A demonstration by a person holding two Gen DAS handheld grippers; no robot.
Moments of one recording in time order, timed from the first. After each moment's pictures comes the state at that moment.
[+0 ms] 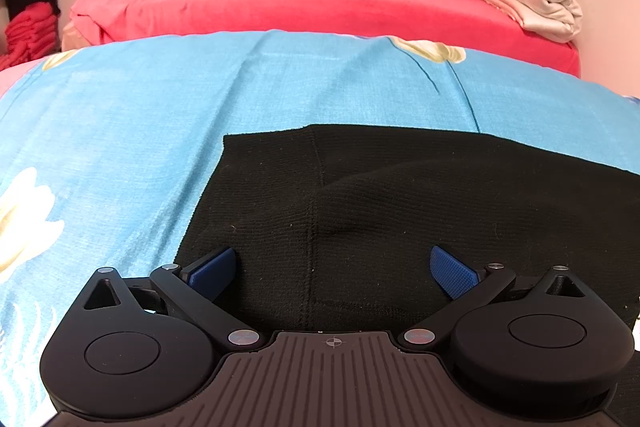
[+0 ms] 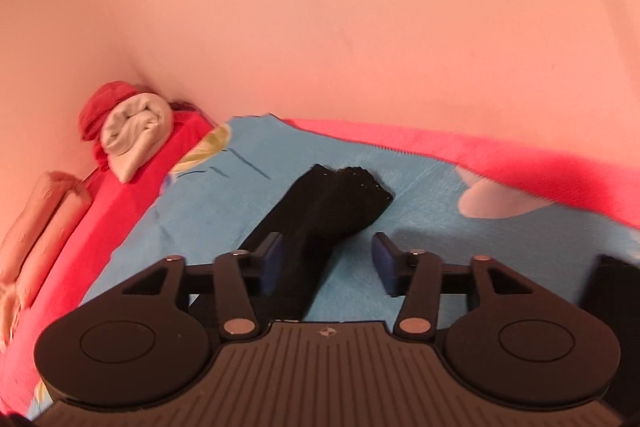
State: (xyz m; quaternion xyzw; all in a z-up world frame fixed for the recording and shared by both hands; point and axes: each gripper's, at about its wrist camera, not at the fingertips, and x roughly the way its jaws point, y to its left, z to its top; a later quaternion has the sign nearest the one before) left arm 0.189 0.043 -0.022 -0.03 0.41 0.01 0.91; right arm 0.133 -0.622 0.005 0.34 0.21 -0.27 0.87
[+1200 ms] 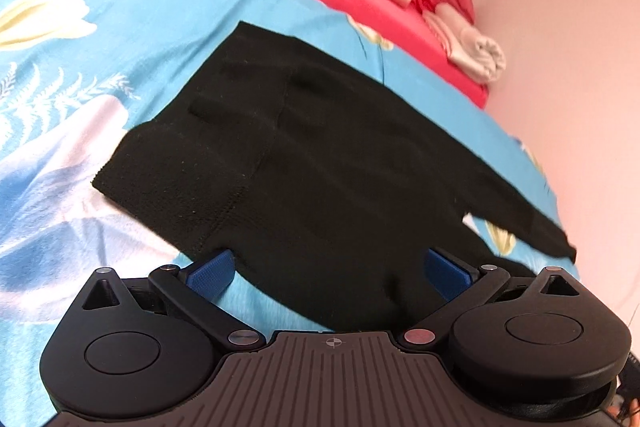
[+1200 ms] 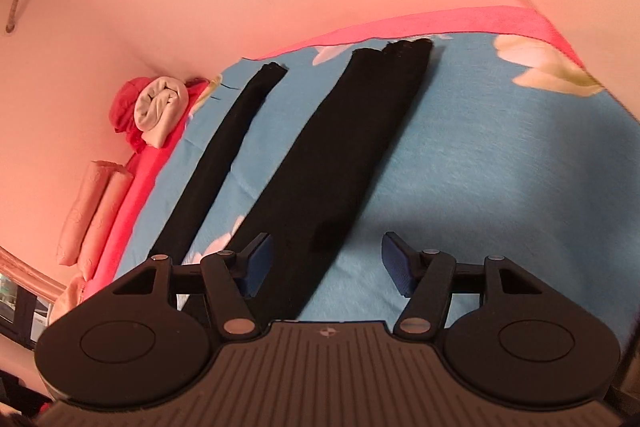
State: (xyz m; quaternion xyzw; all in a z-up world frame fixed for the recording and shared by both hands) left arm 0.050 0.085 -0.012 -0.27 0.42 -0.11 0.86; right arm -0.088 -0.558 -0.024 0.46 0.23 -0.22 0.83
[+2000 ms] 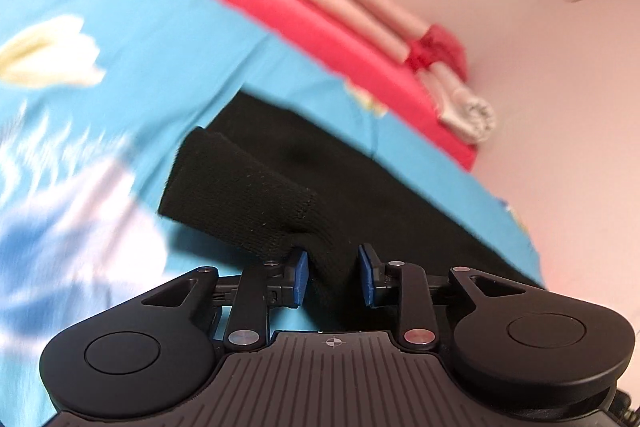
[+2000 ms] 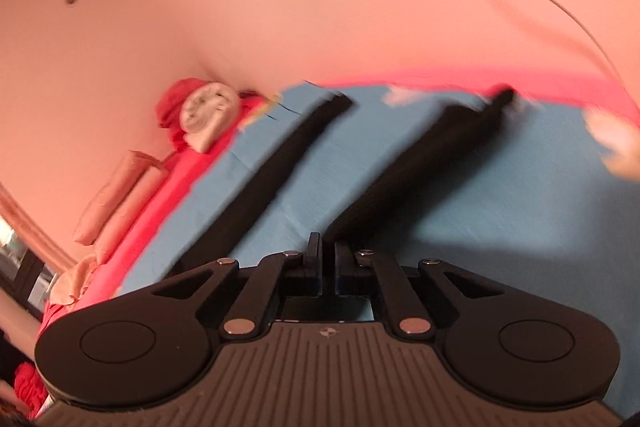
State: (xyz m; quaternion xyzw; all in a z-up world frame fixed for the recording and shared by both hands) left arm 0.050 0.109 0.019 -0.30 0.34 -0.10 0.89; right arm -0.047 -0.557 0.000 0.38 0.18 -0.17 0.89
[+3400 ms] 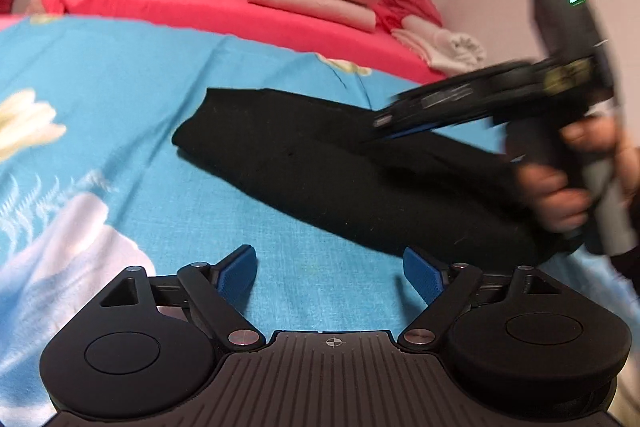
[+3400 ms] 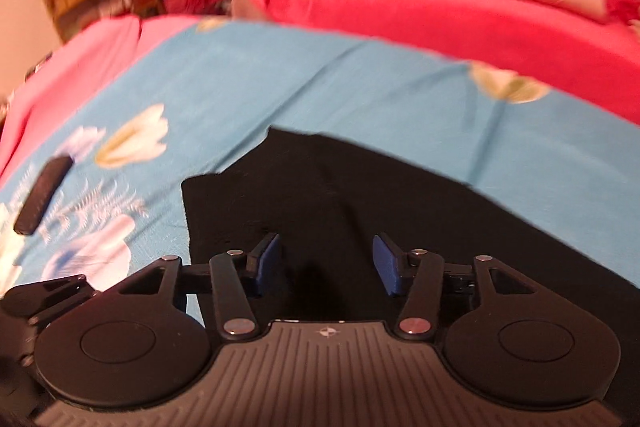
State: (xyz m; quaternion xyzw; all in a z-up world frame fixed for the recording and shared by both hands) left arm 0.053 0.082 -0.024 -0.15 0.34 -0.13 0.92; right arm 0.232 -0.095 0.020 -0.08 0.41 0.33 0.85
